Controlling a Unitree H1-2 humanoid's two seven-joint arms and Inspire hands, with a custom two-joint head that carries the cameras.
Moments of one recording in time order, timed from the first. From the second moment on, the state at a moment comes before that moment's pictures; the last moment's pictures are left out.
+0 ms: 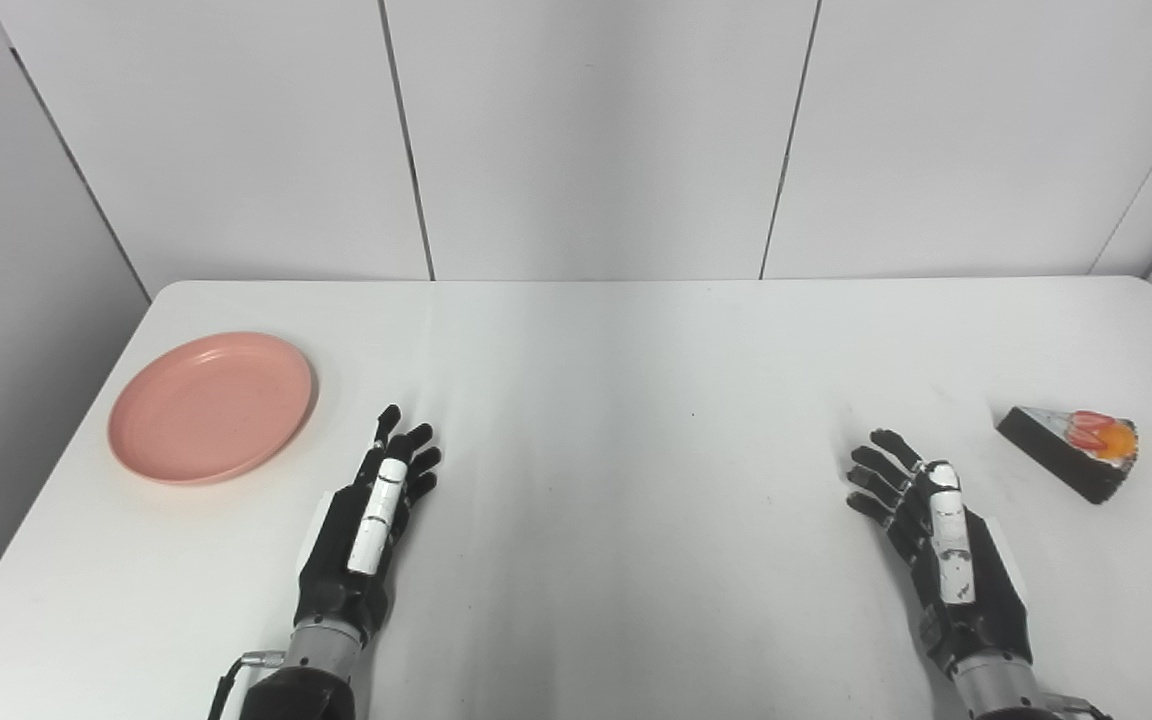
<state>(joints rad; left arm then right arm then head) -0.07 0.05 0.03 -0.19 -0.09 0.22 -0.04 -0.05 -0.07 -0.05 -0.14 0.16 0.15 0.00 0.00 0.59</state>
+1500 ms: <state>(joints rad) -0.20 -0.01 0.04 0.12 -0.07 -0.18 0.01 -0.30 -0.17 -0.14 0.37 0.20 -0.26 0.16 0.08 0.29</state>
